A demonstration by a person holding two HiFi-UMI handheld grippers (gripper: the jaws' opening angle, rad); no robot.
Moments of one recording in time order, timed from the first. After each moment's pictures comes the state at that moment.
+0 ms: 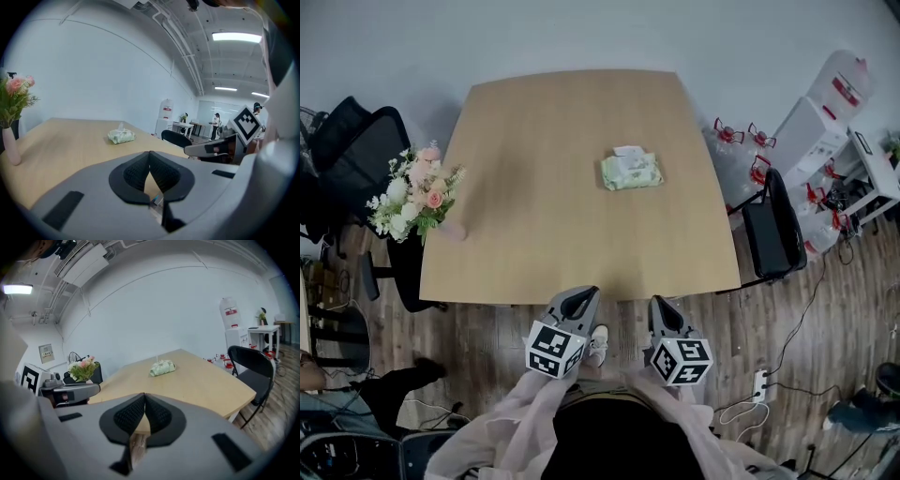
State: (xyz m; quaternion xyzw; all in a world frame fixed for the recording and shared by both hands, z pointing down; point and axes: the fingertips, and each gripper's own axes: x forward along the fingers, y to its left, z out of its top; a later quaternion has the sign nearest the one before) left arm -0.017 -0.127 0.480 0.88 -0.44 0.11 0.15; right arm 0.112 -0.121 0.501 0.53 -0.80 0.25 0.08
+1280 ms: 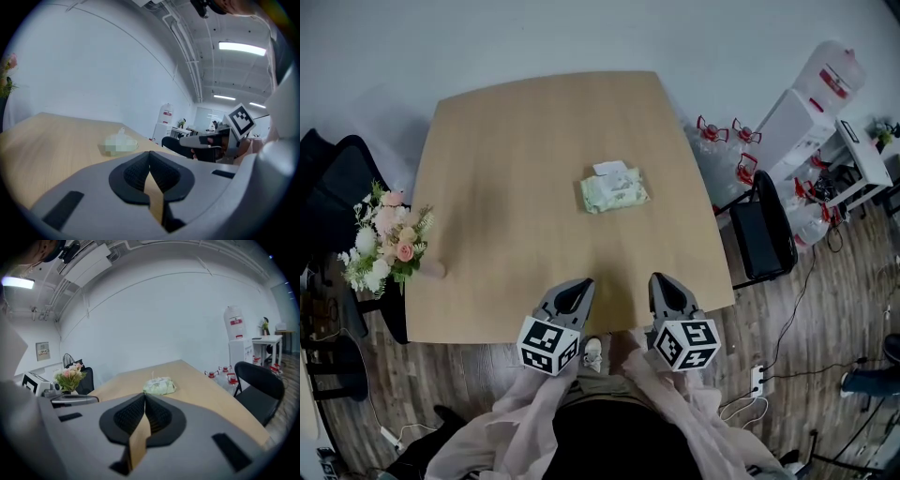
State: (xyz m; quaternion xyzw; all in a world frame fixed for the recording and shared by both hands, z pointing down) left arm -0.010 -0.237 0.477 0.89 -0.41 0.08 0.17; right arm 0.120 -0.246 0.465 0.55 -0.80 0.21 0.07
